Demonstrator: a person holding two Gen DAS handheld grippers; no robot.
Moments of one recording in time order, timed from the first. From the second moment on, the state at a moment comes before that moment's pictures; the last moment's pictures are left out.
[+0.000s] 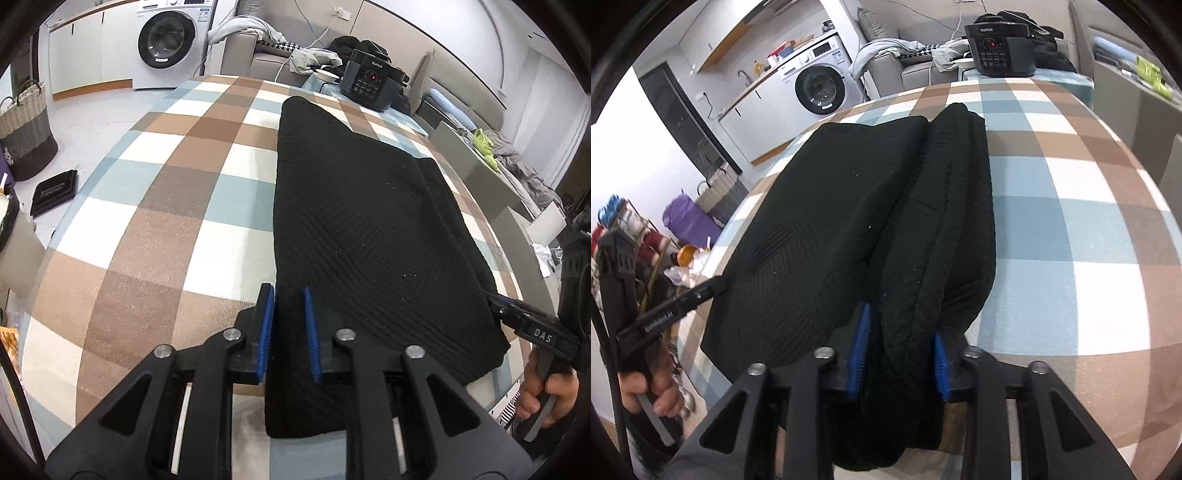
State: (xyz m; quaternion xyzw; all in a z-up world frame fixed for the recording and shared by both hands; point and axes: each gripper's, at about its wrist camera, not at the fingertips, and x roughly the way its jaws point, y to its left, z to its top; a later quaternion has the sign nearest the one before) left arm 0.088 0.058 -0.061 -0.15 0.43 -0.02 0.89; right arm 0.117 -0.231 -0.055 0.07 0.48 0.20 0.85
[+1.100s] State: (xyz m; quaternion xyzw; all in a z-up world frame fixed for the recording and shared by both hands) left arm 0.080 -0.043 -0.054 -0.12 0.45 -0.12 0.88; right arm 0.147 -0.251 -0.054 0.13 0.47 0.20 0.85
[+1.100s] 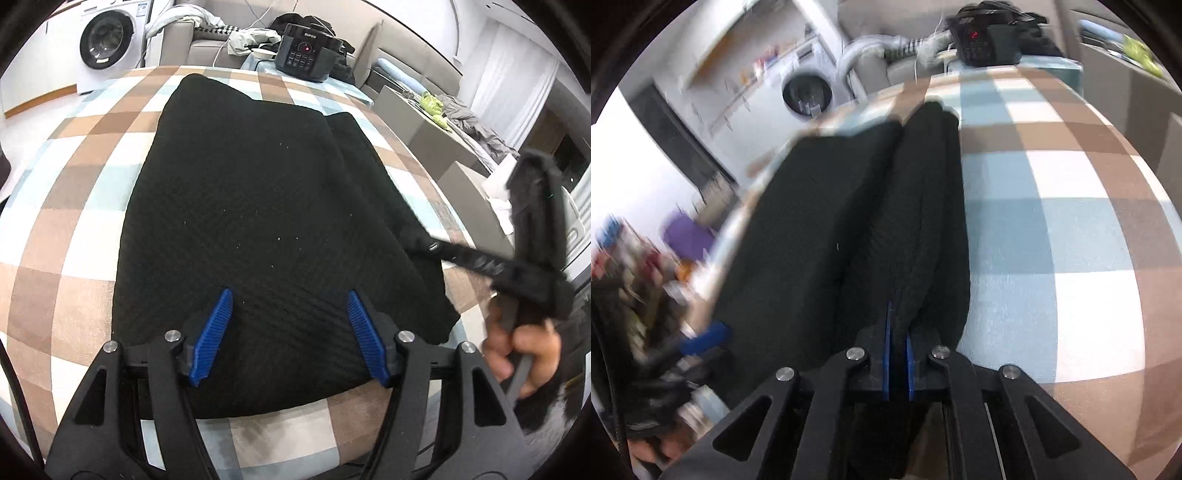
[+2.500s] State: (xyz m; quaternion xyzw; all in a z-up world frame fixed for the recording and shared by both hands) left arm 0.064 0.015 -0.055 -0.12 0.45 -0.06 0.88; right arm 0.101 -0.224 -0.052 0.16 0.50 0.29 0.80
